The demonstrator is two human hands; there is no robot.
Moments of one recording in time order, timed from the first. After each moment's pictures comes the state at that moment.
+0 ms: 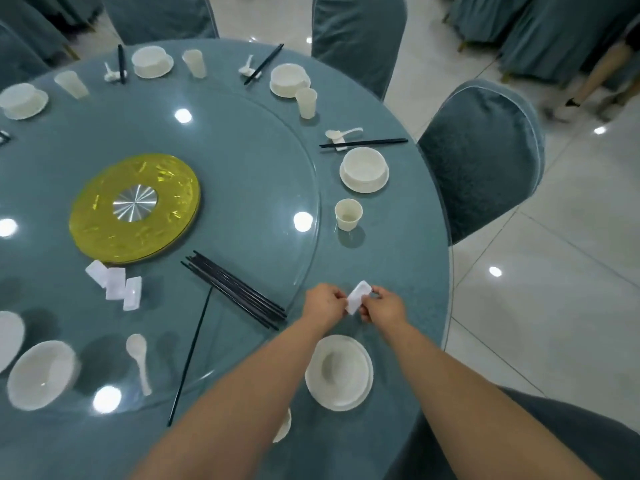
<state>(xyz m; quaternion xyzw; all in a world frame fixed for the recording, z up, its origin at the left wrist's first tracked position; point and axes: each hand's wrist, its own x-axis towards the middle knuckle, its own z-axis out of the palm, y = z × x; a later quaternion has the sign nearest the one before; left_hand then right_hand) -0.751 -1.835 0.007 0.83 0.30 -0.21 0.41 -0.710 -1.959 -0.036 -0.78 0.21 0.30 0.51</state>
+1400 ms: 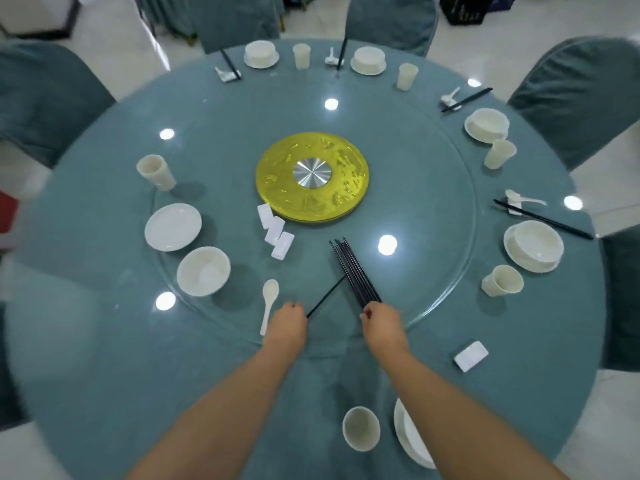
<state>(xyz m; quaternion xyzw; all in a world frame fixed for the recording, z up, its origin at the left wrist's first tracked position) -0.960 -1.623 -0.024 0.85 0.44 -0.19 0.20 -0.808 -1.748 -0.012 -0.90 -0.30 0.27 0.13</state>
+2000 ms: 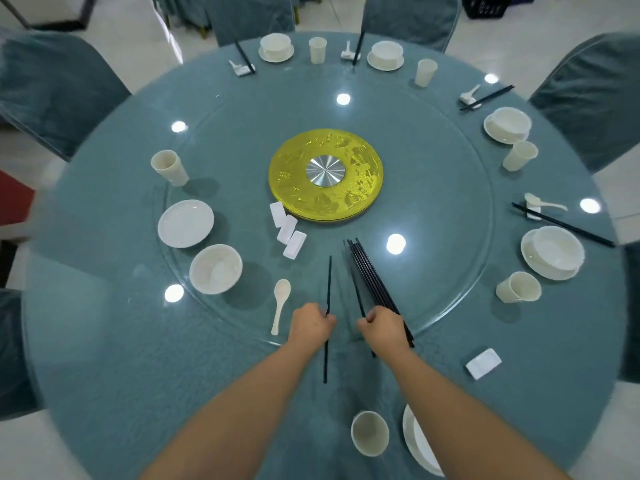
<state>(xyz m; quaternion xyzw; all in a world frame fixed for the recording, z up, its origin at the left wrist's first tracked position) -0.939 -1.635 -0.008 0.70 0.57 -0.10 0.41 -0.818 -1.734 -0.009 -0.89 -0.23 0.35 0.17</state>
